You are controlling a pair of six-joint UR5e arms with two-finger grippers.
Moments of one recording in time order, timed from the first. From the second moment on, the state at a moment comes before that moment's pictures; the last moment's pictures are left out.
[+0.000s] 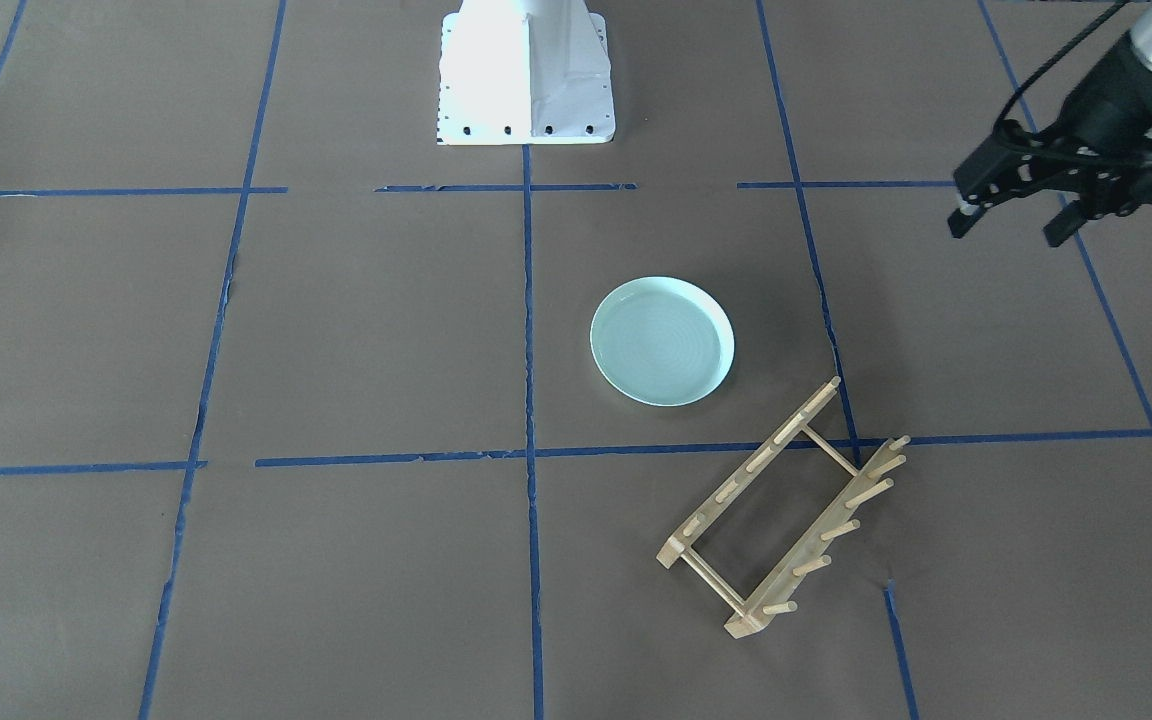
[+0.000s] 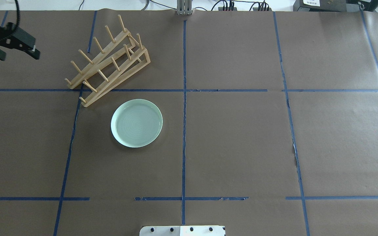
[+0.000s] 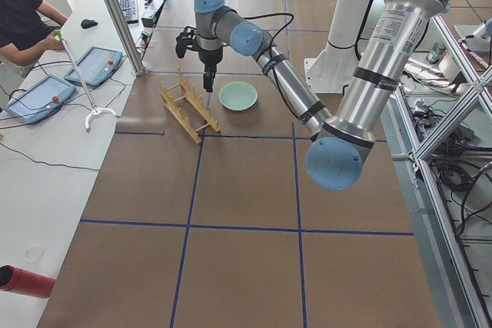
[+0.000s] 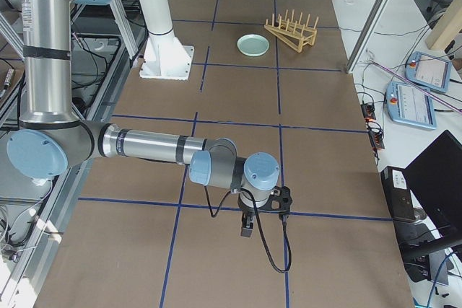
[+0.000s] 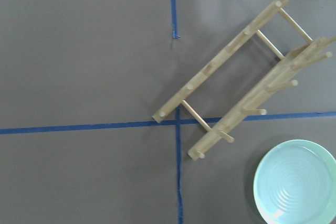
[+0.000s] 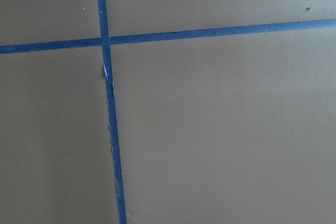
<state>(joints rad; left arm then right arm) -1.11 -1.98 -2.07 -1.29 -2.29 -0.71 1.62 -1.62 1.56 -1.63 2.31 -0.02</state>
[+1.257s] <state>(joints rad) -0.63 -2.17 -1.91 -1.31 -1.79 -0.97 1.62 -1.62 1.56 -1.63 2.31 -0.02</state>
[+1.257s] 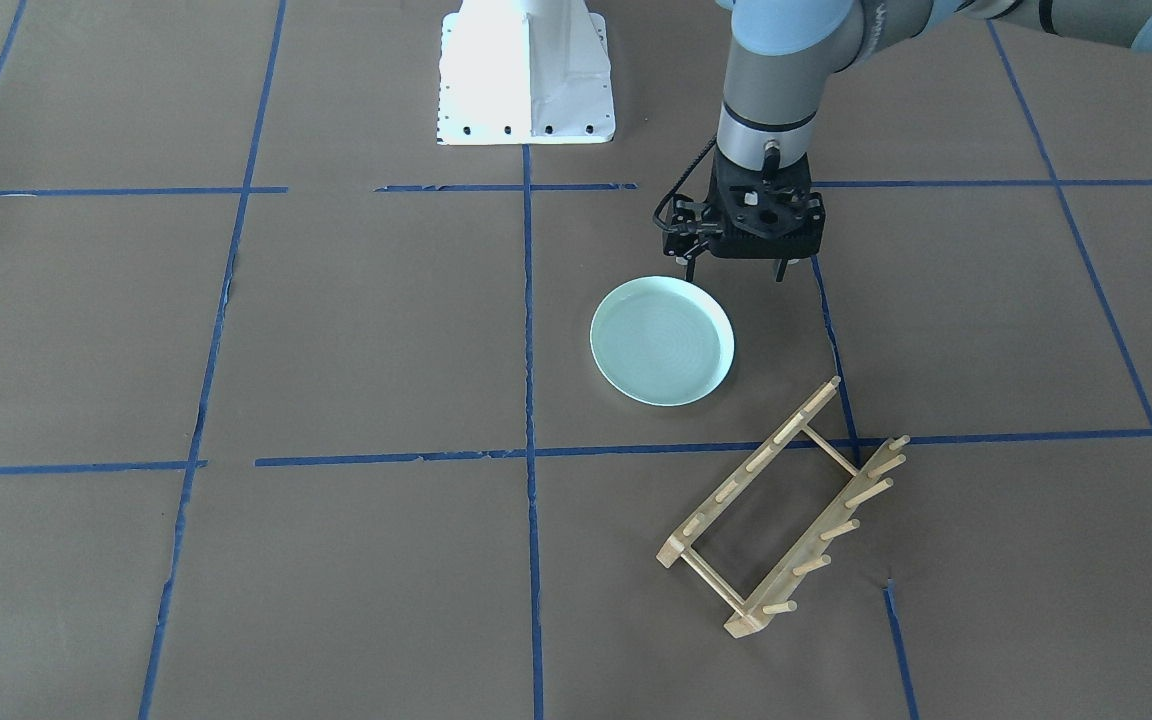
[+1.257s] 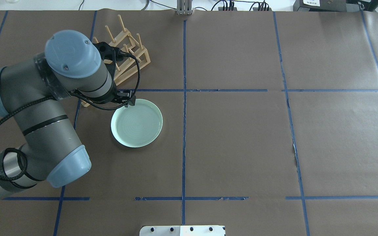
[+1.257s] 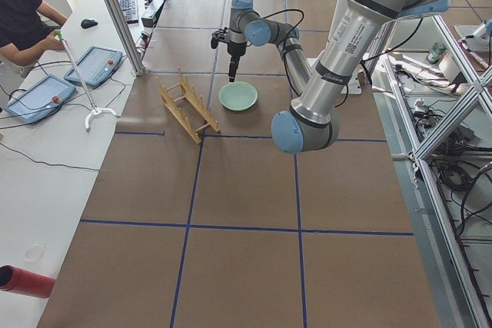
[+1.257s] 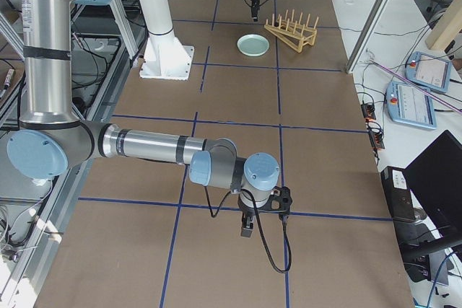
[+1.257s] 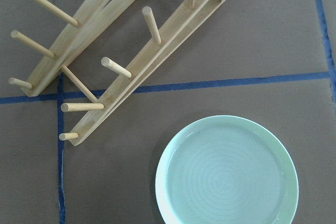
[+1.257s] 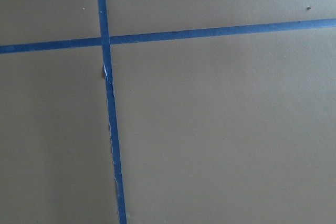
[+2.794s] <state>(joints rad) -0.48 -2.29 -1.49 -1.70 -1.75 -1.16 1.62 -1.62 1.56 -1.63 2.31 -0.02</state>
